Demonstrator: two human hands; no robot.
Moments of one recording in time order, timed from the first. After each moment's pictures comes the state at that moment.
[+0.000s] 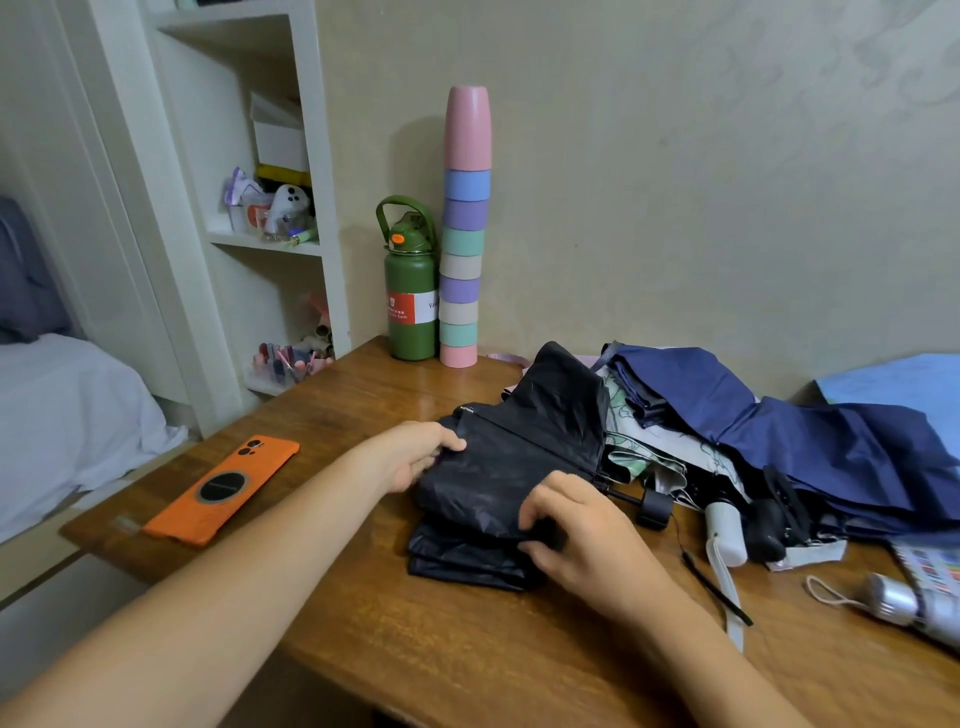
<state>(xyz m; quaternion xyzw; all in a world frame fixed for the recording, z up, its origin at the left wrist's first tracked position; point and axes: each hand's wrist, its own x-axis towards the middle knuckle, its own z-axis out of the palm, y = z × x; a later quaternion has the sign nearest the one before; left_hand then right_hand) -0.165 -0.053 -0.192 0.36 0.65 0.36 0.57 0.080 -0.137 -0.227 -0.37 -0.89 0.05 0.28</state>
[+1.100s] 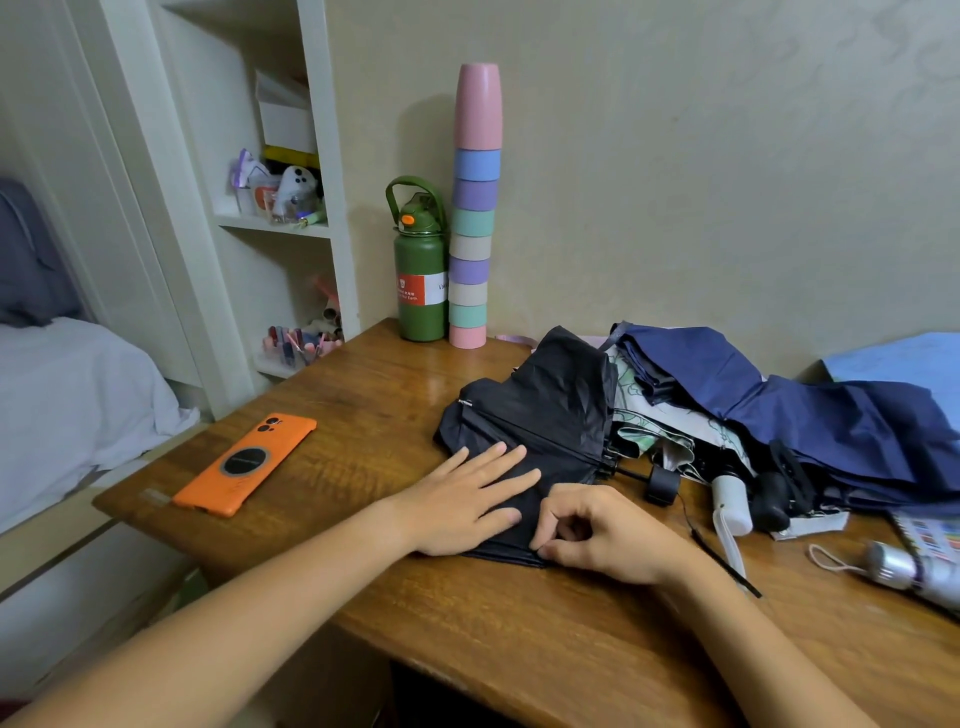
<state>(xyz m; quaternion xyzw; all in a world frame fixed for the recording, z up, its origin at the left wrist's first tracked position) -0.154 -0.124 -0.240 0.88 0.46 0.00 0.08 0.089 -0.138 -0.224 -0.34 -0.87 0.28 0.19</state>
